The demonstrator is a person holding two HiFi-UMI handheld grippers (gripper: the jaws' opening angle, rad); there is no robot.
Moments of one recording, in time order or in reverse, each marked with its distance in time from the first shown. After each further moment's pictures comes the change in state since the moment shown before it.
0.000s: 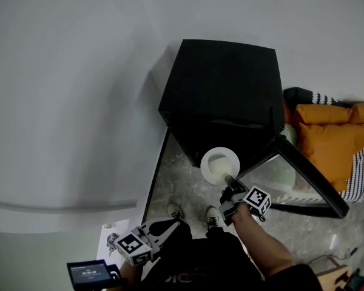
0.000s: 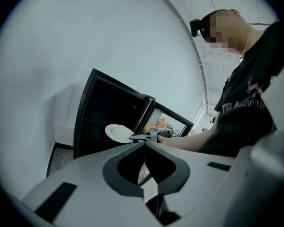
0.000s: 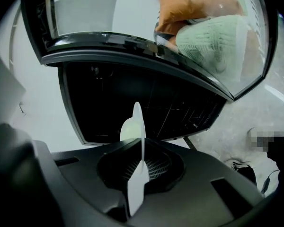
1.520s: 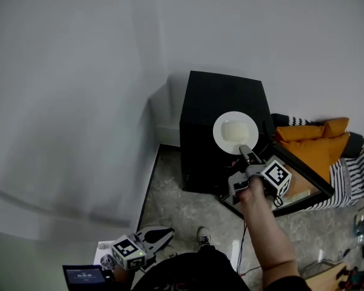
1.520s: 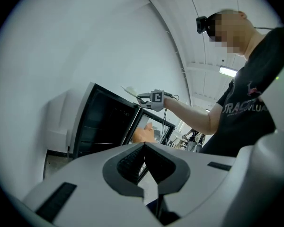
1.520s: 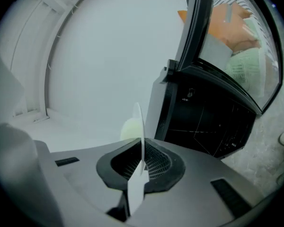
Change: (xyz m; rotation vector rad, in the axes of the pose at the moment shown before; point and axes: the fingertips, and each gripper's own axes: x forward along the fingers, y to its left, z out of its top) left arm -0.109 -0.014 -0.013 0.092 -0.078 -0.156; right arm -0.078 0.262 -0.005 -0.101 -0.346 0.214
